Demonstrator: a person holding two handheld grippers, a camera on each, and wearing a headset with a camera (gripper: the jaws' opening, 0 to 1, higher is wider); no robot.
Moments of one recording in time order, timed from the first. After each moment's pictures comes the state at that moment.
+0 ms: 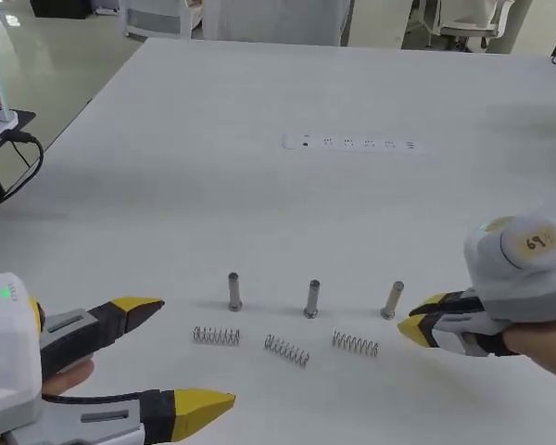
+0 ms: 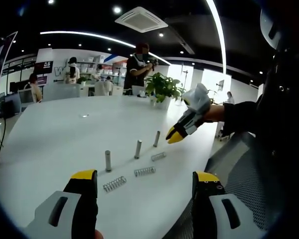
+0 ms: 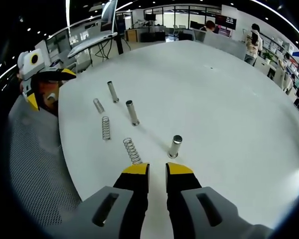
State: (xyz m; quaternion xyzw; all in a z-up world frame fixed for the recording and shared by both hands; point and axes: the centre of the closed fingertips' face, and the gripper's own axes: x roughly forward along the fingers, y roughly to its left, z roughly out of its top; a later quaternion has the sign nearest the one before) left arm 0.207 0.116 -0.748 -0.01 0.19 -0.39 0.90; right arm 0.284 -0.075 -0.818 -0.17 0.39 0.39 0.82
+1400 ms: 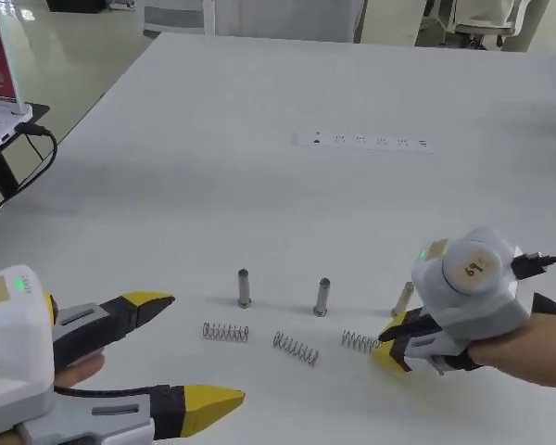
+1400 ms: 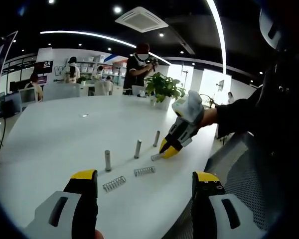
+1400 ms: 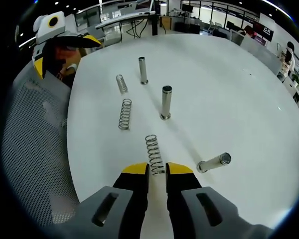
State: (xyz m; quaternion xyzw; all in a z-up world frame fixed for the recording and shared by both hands) left arm 0.207 0.117 -0.749 -0.01 0.20 -0.39 0.90; right arm 0.270 -0.040 -0.854 -0.25 0.39 0.49 0.74
